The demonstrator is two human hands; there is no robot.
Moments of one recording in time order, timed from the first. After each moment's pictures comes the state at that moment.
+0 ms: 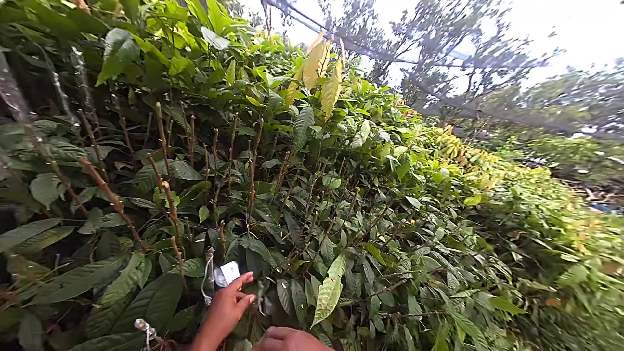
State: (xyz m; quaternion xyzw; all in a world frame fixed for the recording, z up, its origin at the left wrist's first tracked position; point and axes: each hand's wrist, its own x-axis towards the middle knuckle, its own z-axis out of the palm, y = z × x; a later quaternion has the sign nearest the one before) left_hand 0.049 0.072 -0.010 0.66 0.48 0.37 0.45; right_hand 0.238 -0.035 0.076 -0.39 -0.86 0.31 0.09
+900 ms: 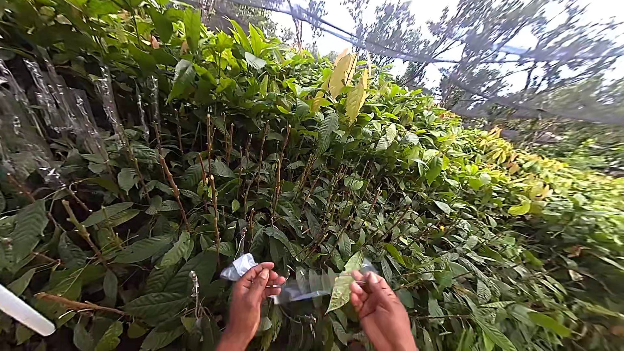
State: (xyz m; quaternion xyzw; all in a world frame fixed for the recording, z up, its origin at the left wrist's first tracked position) left_hand 0.072 -0.017 0.054 0.39 0.32 0.64 0.59; right_hand 0.305 -0.069 0.102 -0.40 -0.25 0.50 0.73
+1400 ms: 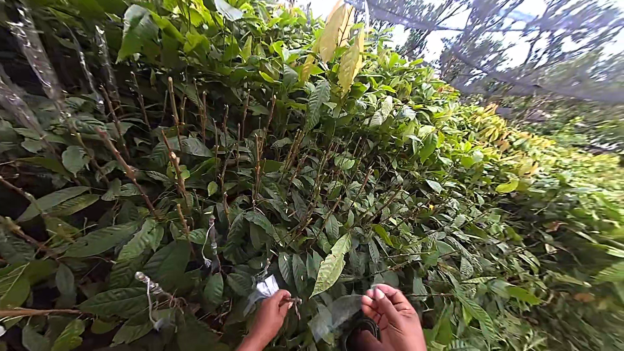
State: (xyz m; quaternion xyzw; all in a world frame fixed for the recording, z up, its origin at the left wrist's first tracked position) left_hand 0.157 0.008 -0.119 0.69 0.49 0.26 0.46; right_hand 0.389 -0.097 0.053 -0.55 -0.25 0.41 0.69
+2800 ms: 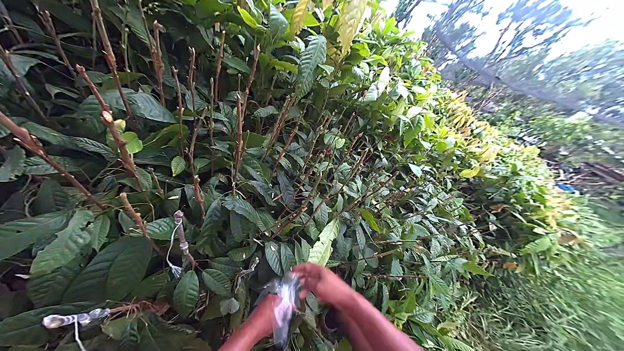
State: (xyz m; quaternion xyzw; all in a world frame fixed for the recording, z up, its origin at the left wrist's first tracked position) left_hand 0.183 0.022 -0.152 0.78 0.33 0.13 0.51; right_hand 0.358 0.009 0.008 -0.62 -0.56 0.53 0.13
